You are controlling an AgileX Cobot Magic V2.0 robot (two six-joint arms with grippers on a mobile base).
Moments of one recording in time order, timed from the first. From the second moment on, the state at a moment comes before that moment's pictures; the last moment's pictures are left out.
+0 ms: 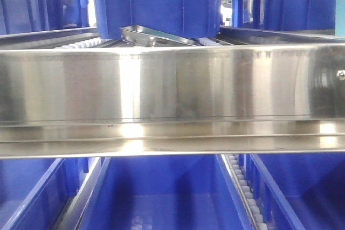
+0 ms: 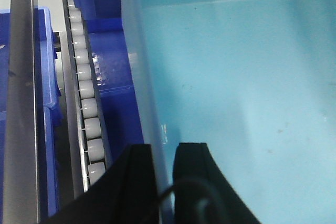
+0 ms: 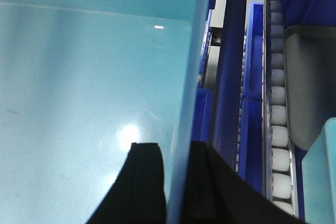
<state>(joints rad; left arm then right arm) -0.40 1.51 -1.96 -0.05 1.24 -0.12 0.40 1.57 -2.00 0.04 1.24 0.16</state>
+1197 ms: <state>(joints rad) -0.40 1.51 -1.96 -0.05 1.22 -0.12 0.40 1.57 -2.00 0.02 1.06 0.15</state>
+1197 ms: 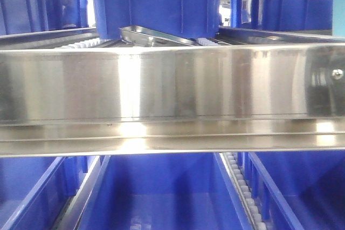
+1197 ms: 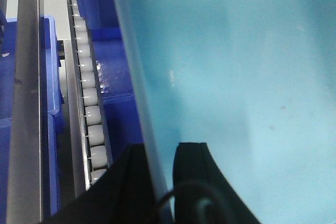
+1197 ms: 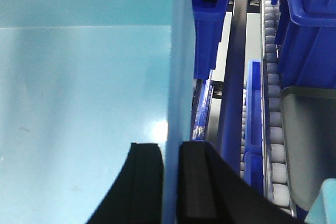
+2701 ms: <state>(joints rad) -0.40 1.51 -1.96 -0.05 1.22 -0.12 0.40 1.57 -2.00 0.02 1.05 0.14</state>
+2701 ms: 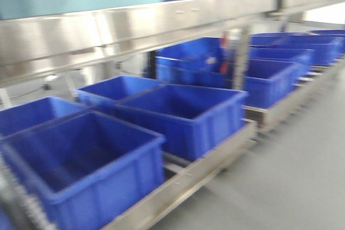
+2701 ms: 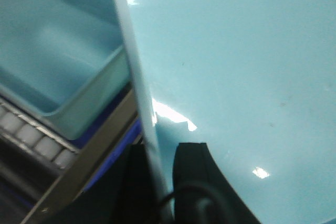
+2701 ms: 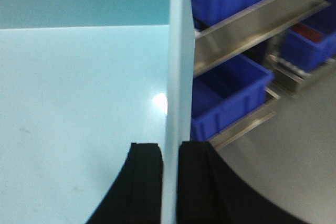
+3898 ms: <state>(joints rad) -0.40 1.51 -1.96 -0.05 1.22 -0.12 0.40 1.57 -2.00 0.02 1.05 0.14</state>
